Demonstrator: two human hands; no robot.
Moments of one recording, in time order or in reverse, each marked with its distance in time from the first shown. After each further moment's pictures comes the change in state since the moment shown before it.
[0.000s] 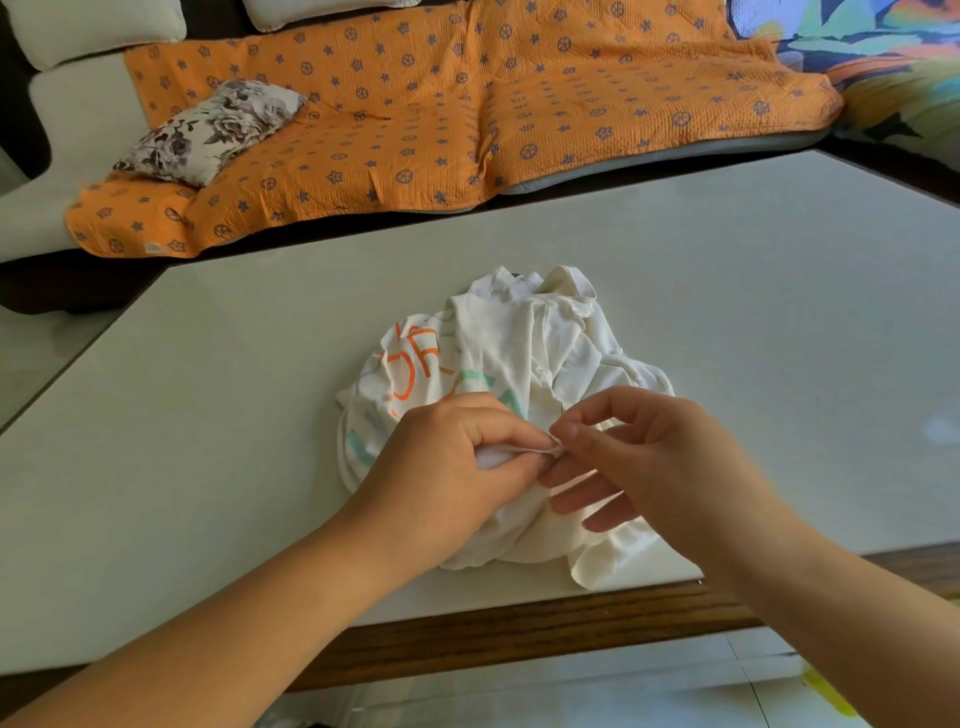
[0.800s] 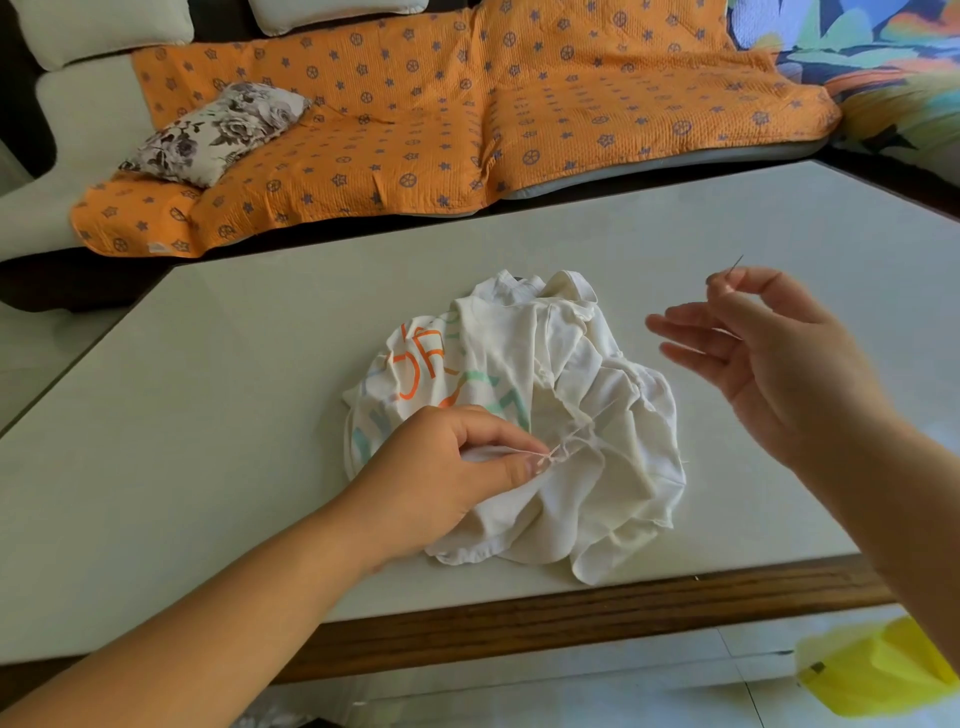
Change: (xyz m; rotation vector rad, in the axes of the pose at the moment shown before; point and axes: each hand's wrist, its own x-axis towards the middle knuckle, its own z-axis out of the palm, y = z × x) left_hand -0.004 0.001 -0.011 -0.218 -0.181 -0.294; right_hand 0.046 -0.007 -0.065 0.541 0.334 -0.212
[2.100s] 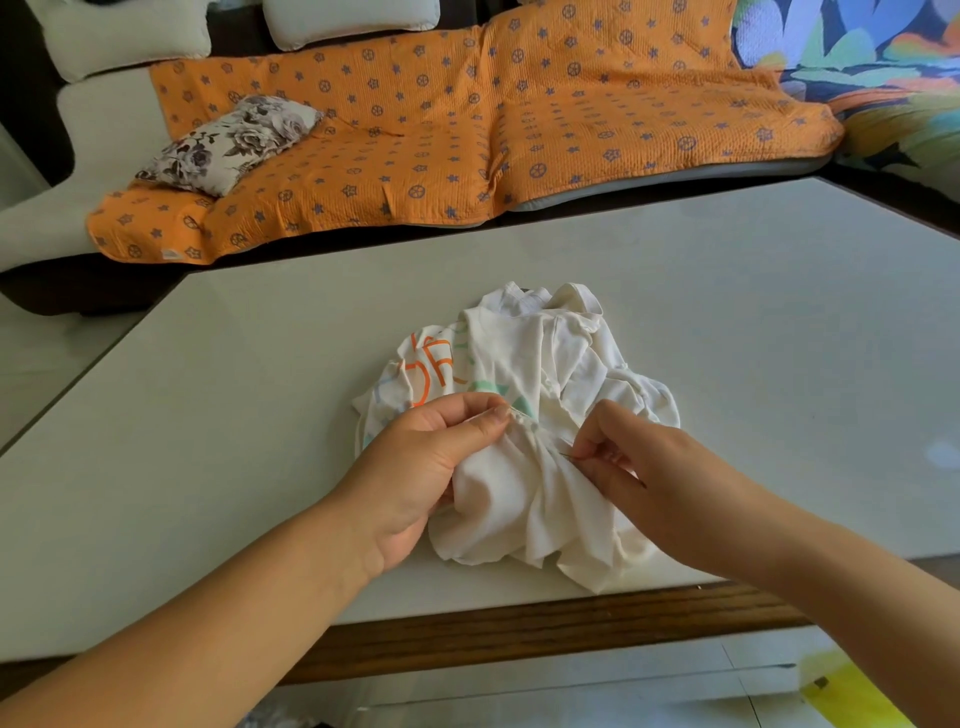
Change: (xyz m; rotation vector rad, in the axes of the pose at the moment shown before) left_hand 0.003 0.000 -0.003 -0.568 0.147 -0.269; right_hand -0.053 0.029 0.017 -1.106 -0.608 -0.229
